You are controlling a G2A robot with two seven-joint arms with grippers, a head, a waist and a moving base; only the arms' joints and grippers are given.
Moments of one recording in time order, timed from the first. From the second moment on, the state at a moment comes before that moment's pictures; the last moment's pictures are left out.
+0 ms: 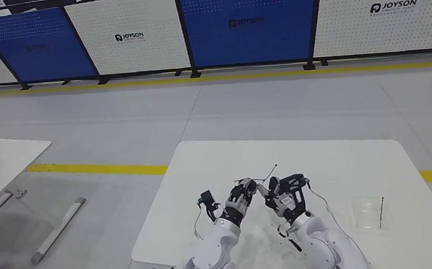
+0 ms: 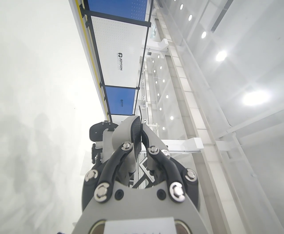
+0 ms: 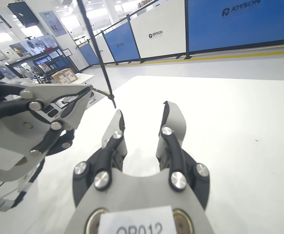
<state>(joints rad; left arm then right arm) 1.52 -1.37 -1.08 -1.69 -0.39 -0.07 0.20 -1.27 -1.40 1.00 -1.36 -1.00 -0.21 0.05</state>
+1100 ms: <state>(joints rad) 1.50 -1.38 -1.06 -1.66 -0.35 -0.06 0.21 -1.30 -1.39 1.03 -1.40 -1.01 -0.26 0.01</state>
